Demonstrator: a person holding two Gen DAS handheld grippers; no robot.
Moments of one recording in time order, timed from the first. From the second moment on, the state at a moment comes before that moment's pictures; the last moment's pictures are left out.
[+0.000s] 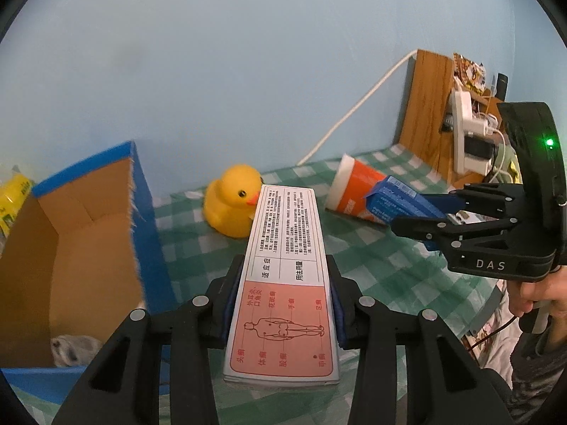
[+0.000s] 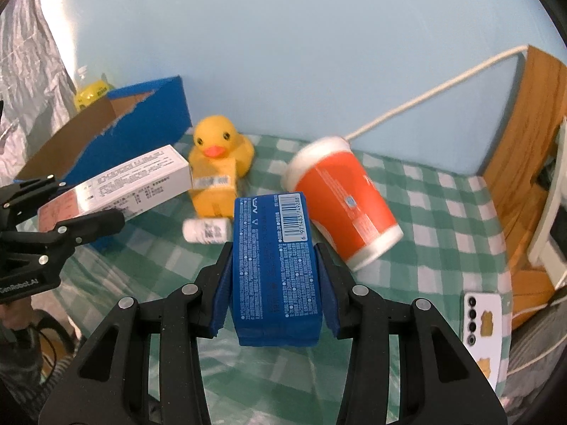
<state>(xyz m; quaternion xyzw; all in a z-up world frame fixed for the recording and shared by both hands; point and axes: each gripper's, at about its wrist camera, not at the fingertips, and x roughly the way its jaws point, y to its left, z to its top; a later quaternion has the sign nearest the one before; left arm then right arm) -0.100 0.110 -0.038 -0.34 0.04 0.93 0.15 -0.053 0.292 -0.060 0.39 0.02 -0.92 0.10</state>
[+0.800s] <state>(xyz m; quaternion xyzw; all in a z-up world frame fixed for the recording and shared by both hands) -0.085 0.012 0.002 -0.29 -0.02 0.95 0.08 -0.091 0.179 -0.004 0.35 0.06 -0.92 0.19</state>
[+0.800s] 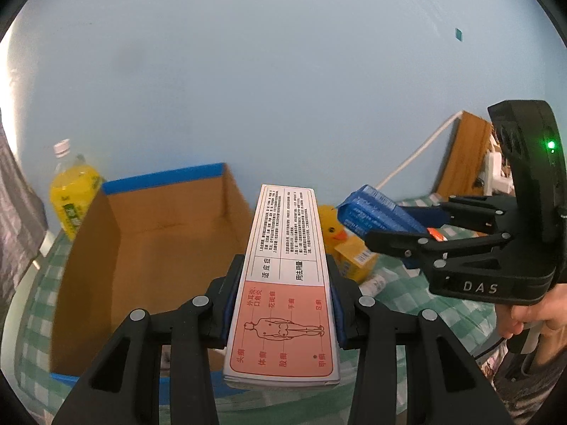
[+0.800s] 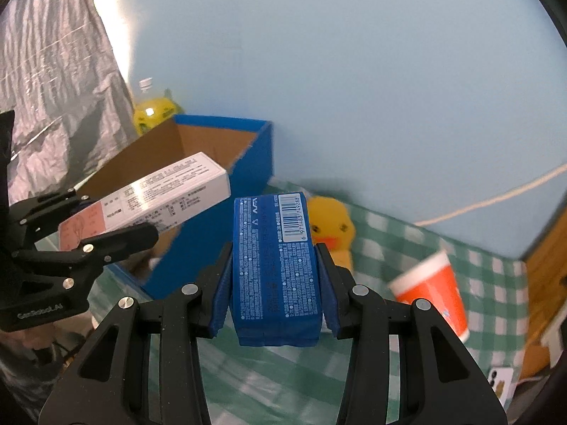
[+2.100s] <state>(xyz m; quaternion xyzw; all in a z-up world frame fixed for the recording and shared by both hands) -0.075 -0.098 -0.026 -0.32 -0.07 0.95 -0.04 -0.125 0.042 -0.021 0.37 0.11 -0.88 0.26</state>
